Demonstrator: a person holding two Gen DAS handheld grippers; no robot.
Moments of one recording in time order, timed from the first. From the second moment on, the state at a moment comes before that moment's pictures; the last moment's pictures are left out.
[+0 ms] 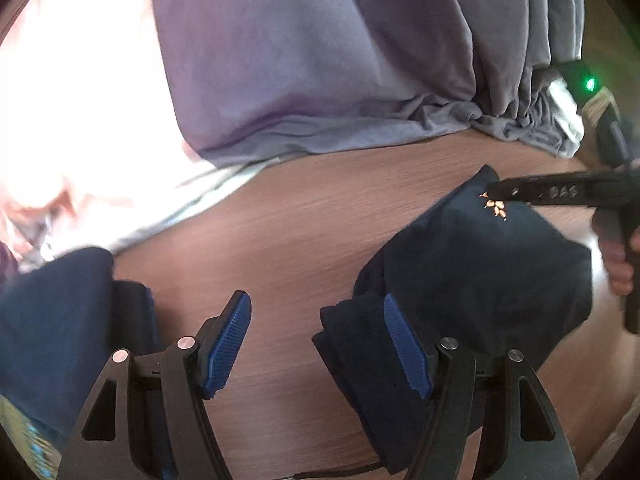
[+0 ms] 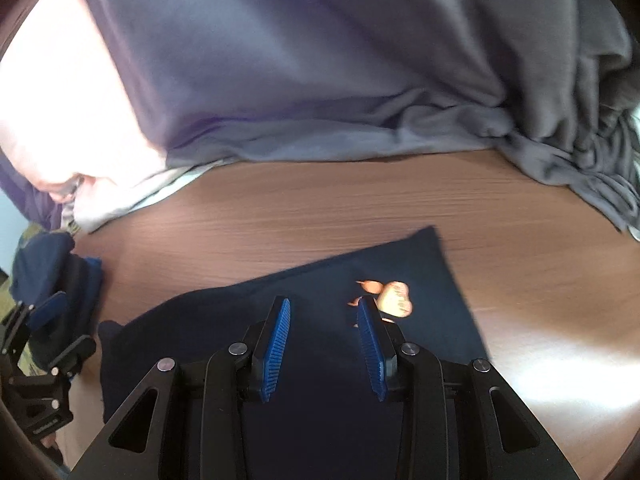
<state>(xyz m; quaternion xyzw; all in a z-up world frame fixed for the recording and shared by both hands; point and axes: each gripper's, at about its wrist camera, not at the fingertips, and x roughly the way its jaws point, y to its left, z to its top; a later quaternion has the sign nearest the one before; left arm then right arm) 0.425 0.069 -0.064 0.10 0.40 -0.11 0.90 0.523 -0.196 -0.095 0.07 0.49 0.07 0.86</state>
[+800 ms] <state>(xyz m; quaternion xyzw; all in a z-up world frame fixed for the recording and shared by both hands) 0.465 0.091 -0.128 -0.13 0.45 -0.23 0.85 0.559 -0.162 -0.136 0.02 0.53 0.10 0.84</state>
